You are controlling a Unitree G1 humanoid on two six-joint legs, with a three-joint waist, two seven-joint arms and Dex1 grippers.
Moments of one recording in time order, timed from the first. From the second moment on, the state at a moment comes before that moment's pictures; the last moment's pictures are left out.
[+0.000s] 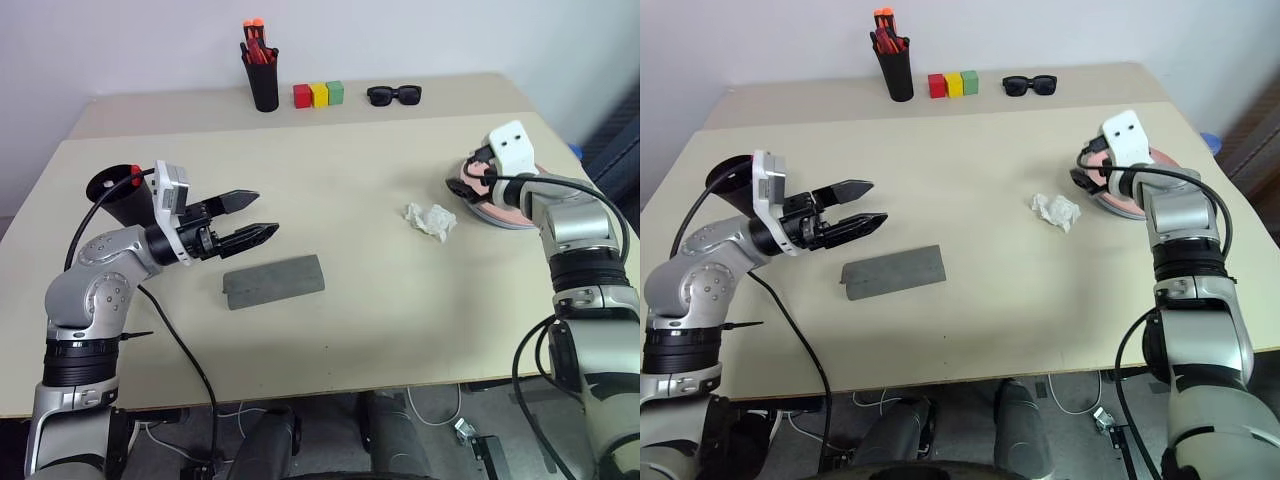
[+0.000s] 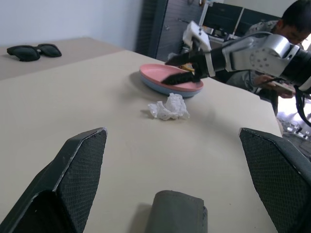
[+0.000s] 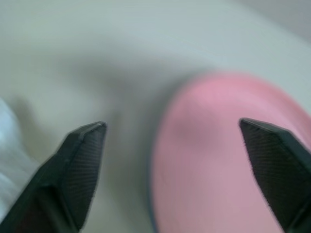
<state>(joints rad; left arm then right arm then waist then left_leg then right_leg) -0.45 0.60 0.19 -0.08 -0.69 0.58 -1.04 -0.92 -0.65 -0.04 0.58 0.09 0.50 0.57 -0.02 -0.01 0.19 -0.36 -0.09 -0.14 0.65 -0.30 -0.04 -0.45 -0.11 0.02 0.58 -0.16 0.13</state>
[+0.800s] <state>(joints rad) -0.46 0.60 0.18 -0.08 -0.69 0.58 -1.04 -0.65 -0.65 0.03 0.26 0.16 0.75 0.67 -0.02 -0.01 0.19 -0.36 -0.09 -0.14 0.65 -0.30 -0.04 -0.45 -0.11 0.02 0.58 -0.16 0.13</state>
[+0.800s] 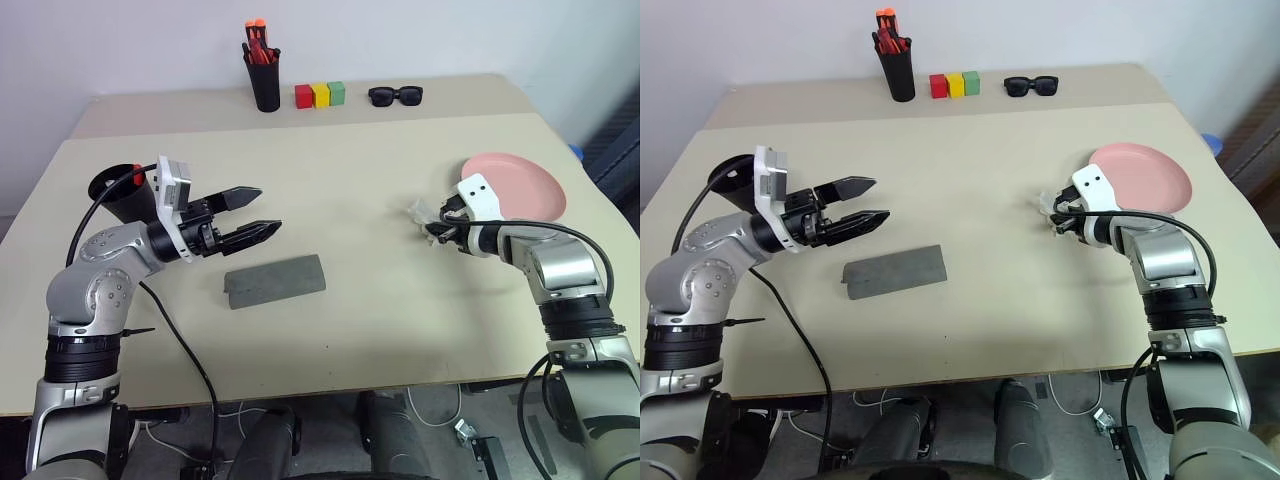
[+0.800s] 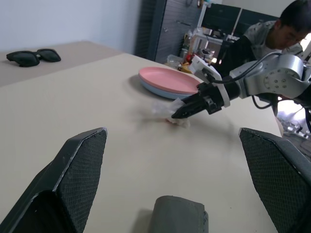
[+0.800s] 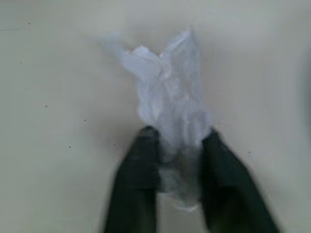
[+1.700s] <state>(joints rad) -0.43 0.61 0.19 -0.11 -0.69 0.58 -1.00 -0.92 -0.63 -0.18 0.61 0.19 0.38 0.50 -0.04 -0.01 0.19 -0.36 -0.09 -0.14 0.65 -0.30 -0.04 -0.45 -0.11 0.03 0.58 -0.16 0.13</state>
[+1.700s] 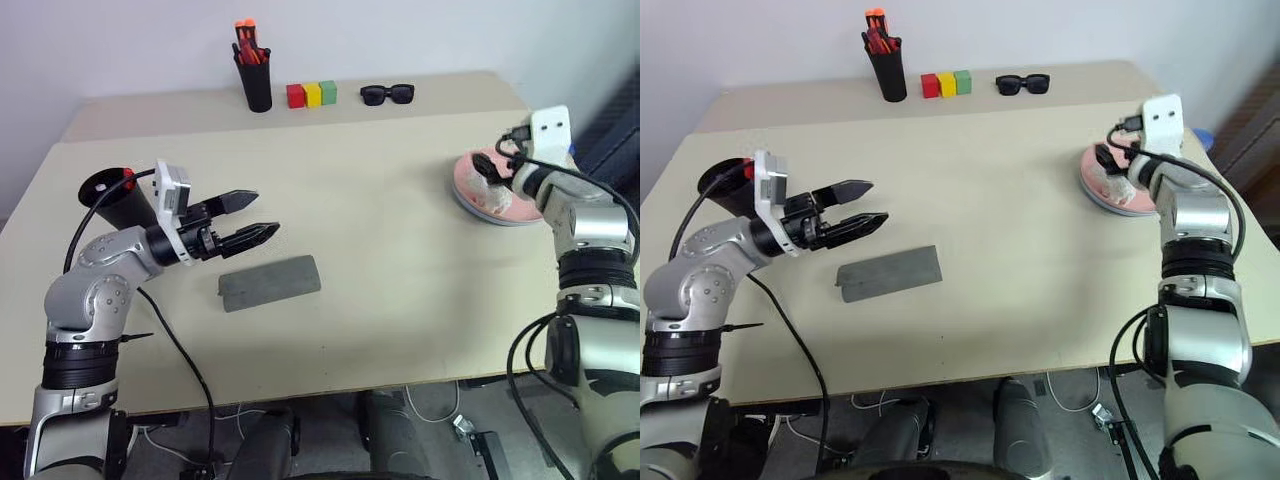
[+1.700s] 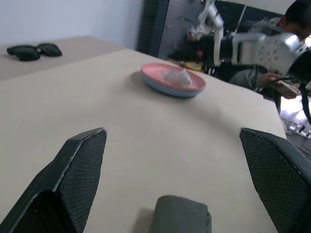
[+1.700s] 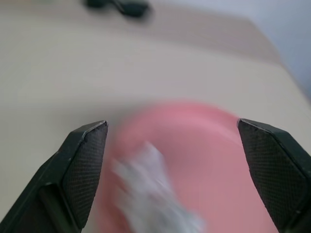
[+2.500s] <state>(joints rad) -0.16 0.74 0.33 -0.15 -0.73 0.49 -1.08 -0.34 -0.76 -0.07 -0.27 0.55 0.54 1.10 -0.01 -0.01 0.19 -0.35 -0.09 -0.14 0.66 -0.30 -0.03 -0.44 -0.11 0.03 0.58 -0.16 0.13</state>
